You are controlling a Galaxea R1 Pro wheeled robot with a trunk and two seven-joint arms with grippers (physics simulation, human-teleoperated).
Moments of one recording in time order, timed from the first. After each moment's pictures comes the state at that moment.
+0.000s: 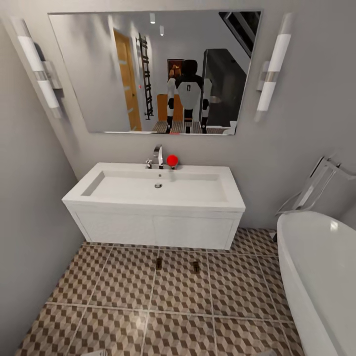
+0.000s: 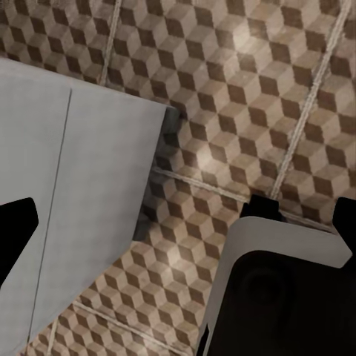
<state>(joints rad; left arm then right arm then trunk) -0.46 0.02 -0.64 0.05 0.79 -0.08 0.26 -0.37 -0.01 0.52 0.00 -0.24 -0.40 -0.26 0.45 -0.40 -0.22</state>
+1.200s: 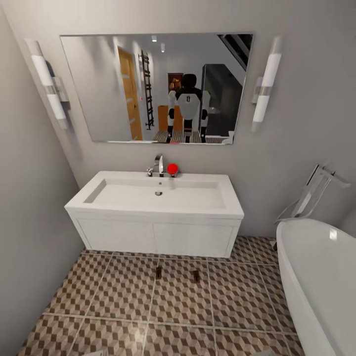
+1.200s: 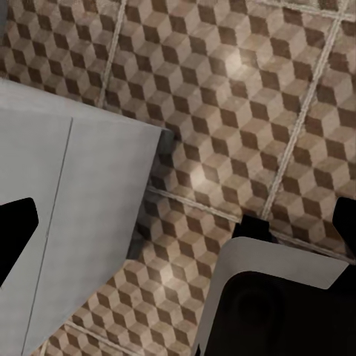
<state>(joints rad) -0.46 0.02 -0.64 0.05 0.79 -0.08 0.25 -0.37 0.00 0.52 0.00 -0.24 -0.40 -0.26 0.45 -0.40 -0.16</state>
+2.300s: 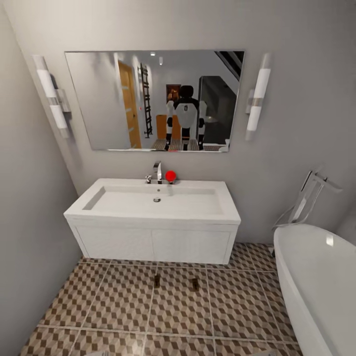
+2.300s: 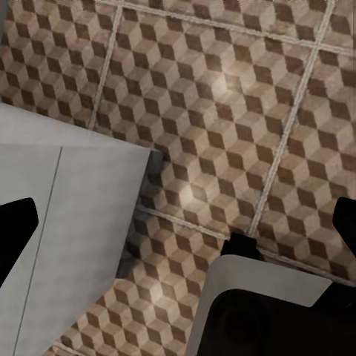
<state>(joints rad) -0.46 0.01 -0.64 0.05 0.79 -0.08 0.25 -0.37 0.00 0.52 0.00 -0.24 -0.40 -0.26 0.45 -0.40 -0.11</state>
